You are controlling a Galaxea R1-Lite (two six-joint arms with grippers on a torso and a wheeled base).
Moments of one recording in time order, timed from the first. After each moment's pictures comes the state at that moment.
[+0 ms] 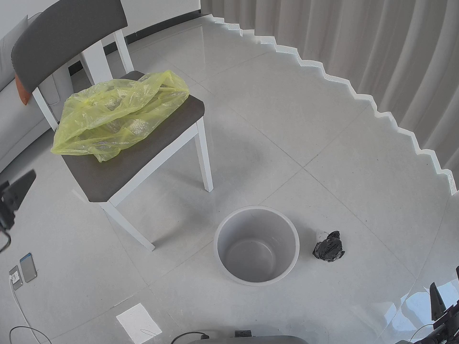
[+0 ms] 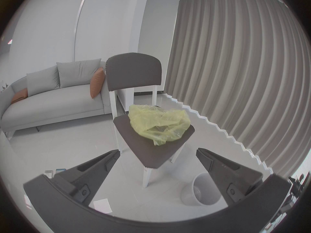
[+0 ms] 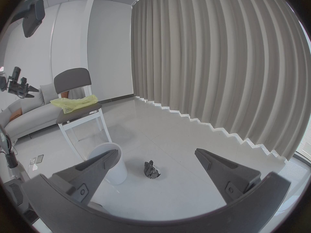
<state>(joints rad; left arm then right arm) -0.02 0.79 -0.59 -0.10 0.02 -0.18 0.00 0.02 -0.02 0.00 -0.03 0.02</state>
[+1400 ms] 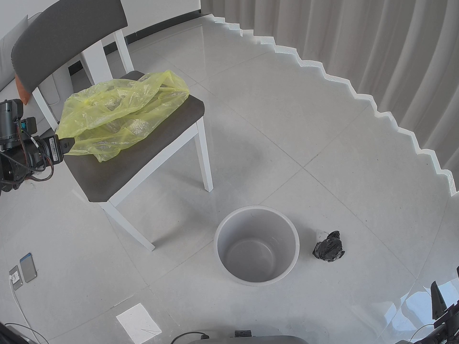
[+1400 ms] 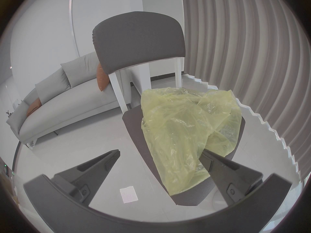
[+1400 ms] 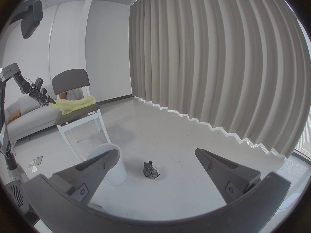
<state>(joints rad) 0.10 1.49 -0.95 -0.22 0.12 -0.08 0.00 0.02 -0.02 -0.01 -0.05 0.03</state>
